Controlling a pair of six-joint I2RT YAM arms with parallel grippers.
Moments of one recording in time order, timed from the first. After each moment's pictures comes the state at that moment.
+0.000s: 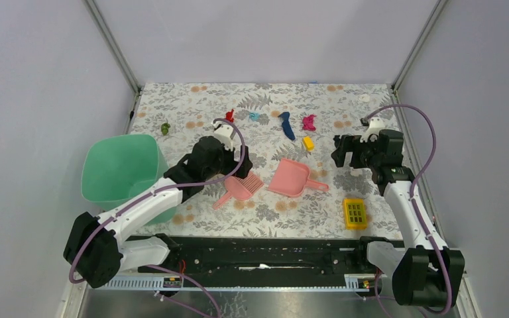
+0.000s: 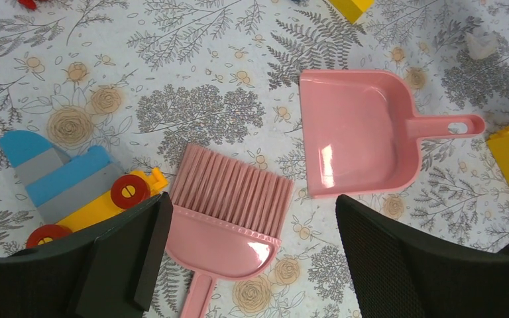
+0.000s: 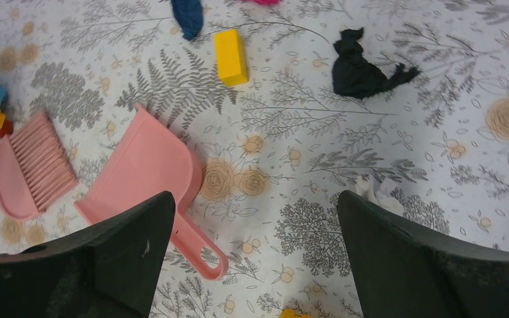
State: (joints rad) left arm -0.64 1.17 0.77 -0.11 -0.02 -0.28; right arm -0.05 1.04 0.71 -0.27 -0.33 0.08
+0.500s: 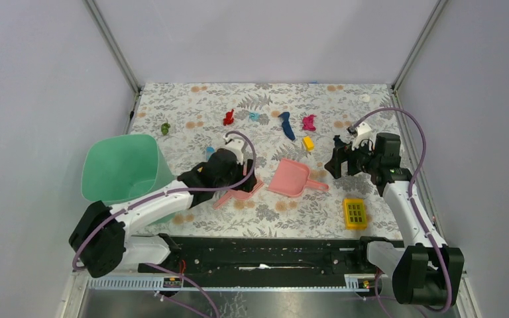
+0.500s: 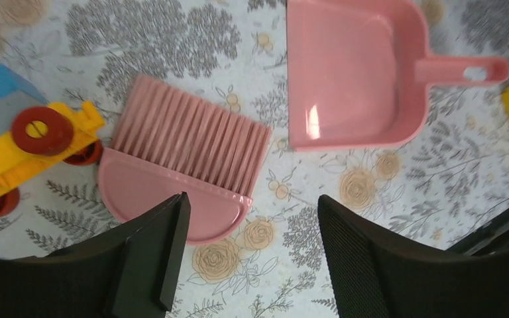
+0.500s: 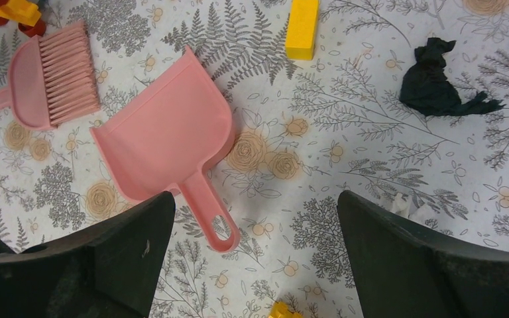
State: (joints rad) left arm -0.75 1.22 0.72 -0.15 -0.06 -0.42; right arm -0.05 1.05 0.69 -0.32 -0.57 -0.19
